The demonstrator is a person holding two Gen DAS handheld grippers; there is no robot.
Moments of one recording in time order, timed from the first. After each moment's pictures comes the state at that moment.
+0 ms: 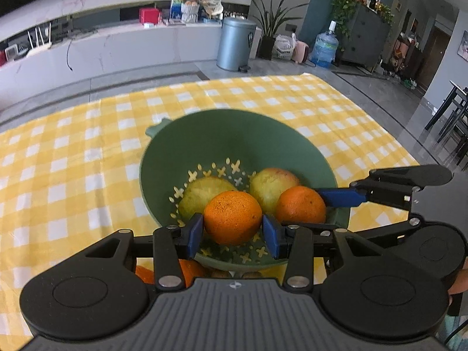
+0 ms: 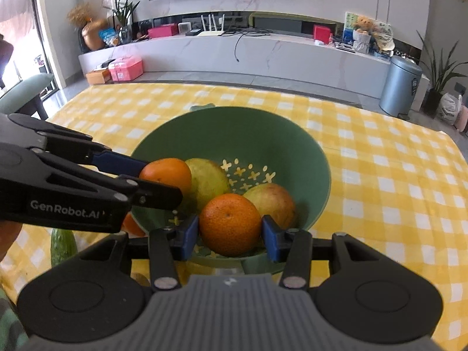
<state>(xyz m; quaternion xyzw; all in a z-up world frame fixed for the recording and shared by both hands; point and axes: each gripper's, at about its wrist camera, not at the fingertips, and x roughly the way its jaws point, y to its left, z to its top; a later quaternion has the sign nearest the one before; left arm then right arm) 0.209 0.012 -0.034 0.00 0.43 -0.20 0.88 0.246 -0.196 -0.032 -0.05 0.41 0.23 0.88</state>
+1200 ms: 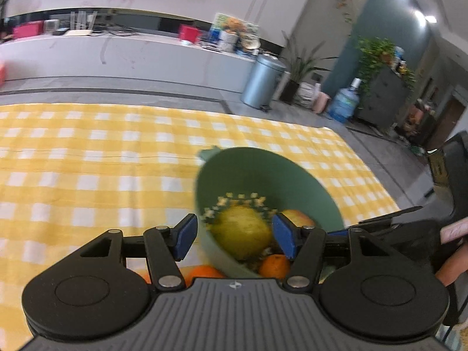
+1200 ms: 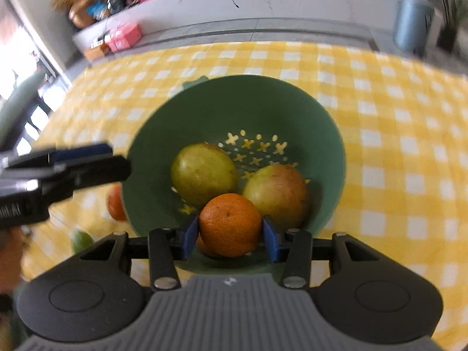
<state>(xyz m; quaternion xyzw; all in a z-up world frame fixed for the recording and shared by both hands) 0.200 0.068 -0.014 -0.11 0.38 -0.14 0.91 0.298 -0.194 -0.029 0.03 0.54 0.24 0.81</state>
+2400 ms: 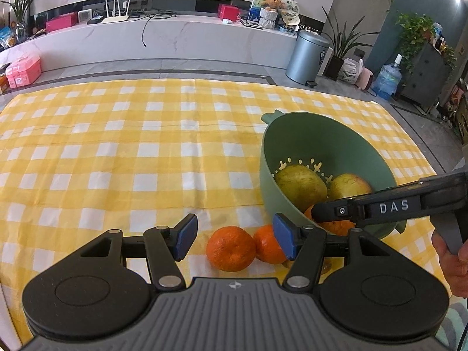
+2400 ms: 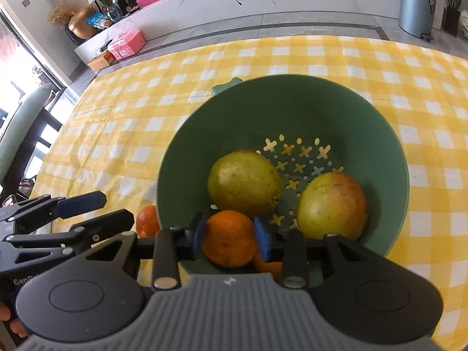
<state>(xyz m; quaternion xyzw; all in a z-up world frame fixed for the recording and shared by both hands) 0.186 0.088 -0.028 -0.07 0.43 -0.07 0.90 0.305 -0.154 -0.036 0.05 0.55 0.24 0.80</state>
